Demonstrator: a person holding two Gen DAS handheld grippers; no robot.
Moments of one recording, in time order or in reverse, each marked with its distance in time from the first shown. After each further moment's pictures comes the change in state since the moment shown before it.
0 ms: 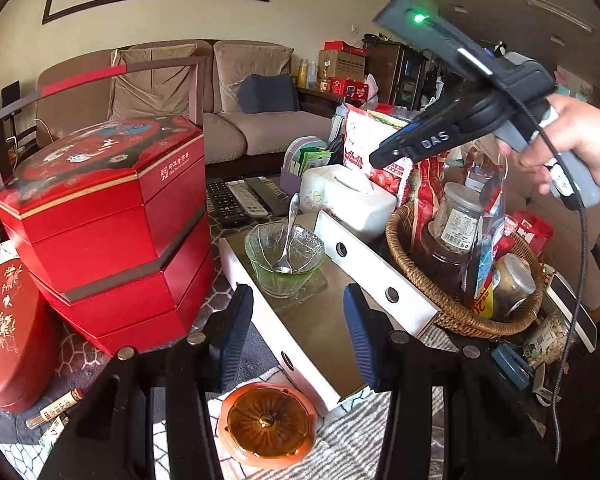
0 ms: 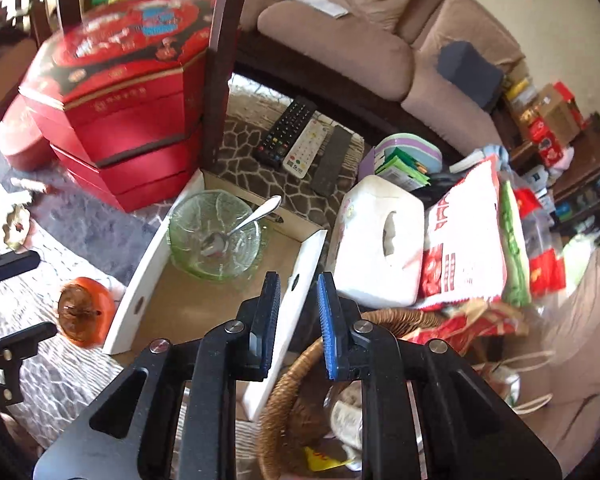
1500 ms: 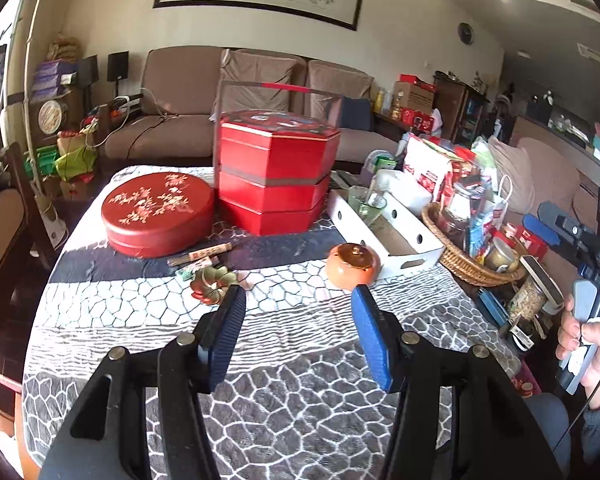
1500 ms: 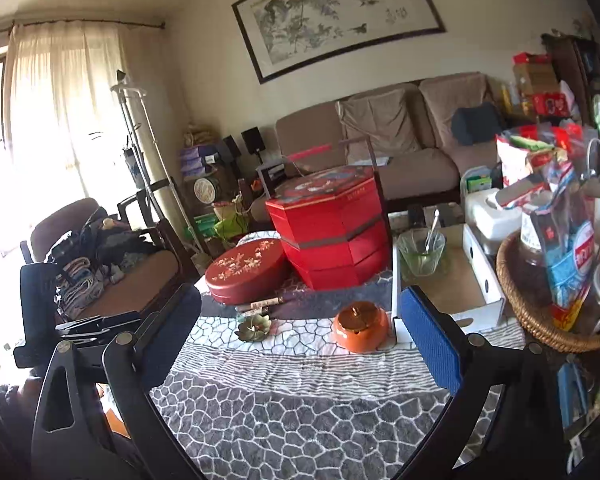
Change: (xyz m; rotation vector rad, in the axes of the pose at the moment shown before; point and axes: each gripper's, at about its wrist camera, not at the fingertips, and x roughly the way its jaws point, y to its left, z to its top) left arm -0.253 0.062 -0.147 -0.247 -0.057 0.211; right arm -0.154 0.164 -0.247 0.417 -0.714 0.405
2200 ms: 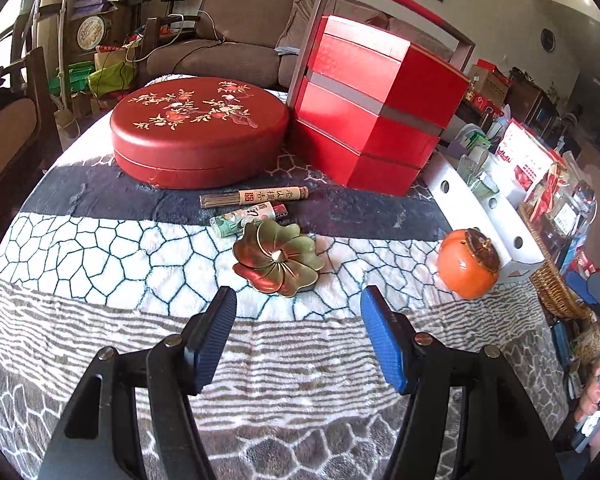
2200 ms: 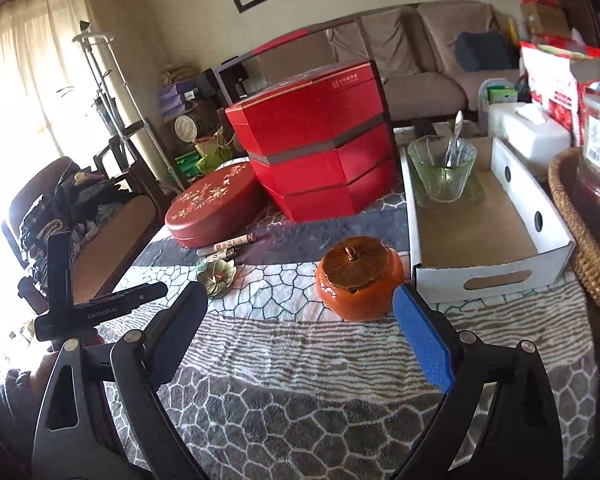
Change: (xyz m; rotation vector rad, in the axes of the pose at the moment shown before) left arm 0.152 0.076 -0.018 -0.147 0.164 0.122; right arm 0.138 -0.041 -0.044 0.037 0.244 -0.007
